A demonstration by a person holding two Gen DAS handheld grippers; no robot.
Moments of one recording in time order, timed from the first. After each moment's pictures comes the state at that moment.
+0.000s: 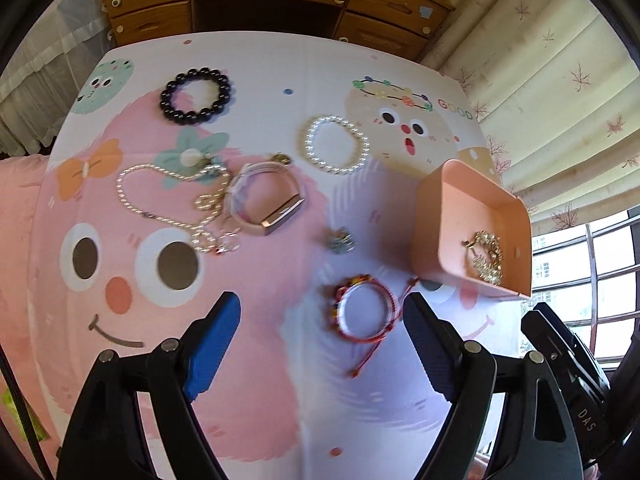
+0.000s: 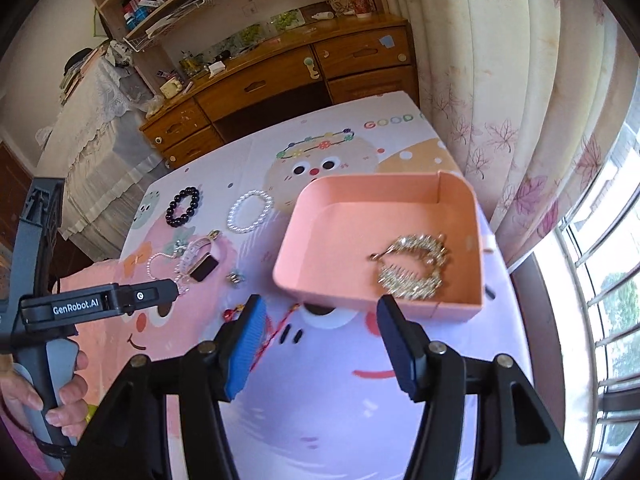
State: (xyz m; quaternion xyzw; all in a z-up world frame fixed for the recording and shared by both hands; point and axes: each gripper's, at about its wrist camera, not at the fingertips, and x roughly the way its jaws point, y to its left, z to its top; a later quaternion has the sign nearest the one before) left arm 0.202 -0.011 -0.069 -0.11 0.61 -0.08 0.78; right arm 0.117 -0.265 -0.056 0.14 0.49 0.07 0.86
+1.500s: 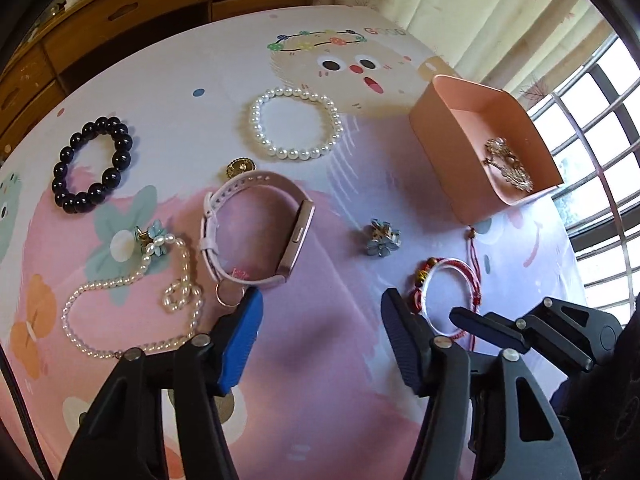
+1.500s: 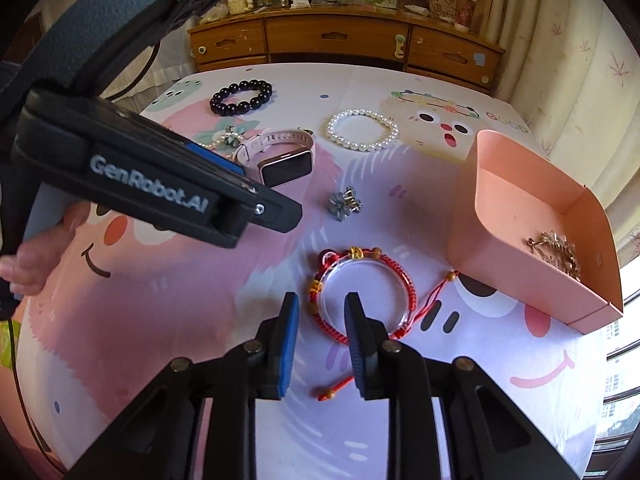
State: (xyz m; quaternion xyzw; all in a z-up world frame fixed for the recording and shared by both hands) left arm 0.251 -0.012 -0.144 0.07 0.59 -0.27 0.76; right arm 0.114 -0.107 -0.141 -0.05 0.49 0.11 0.86
